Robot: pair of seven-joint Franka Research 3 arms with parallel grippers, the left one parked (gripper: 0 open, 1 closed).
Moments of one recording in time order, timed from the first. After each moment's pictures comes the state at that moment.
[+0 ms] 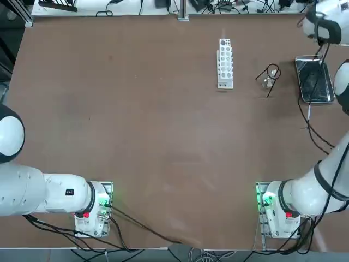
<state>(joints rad) 0.24 0.36 -0.48 -1.75 -0.46 2.20 -0.05</state>
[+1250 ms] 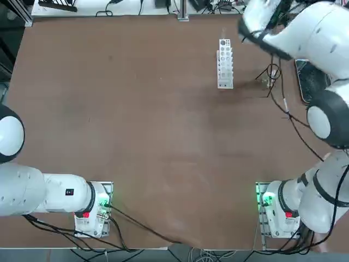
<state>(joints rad) 0.87 0.34 -0.48 -1.72 -0.85 1.66 0.22</state>
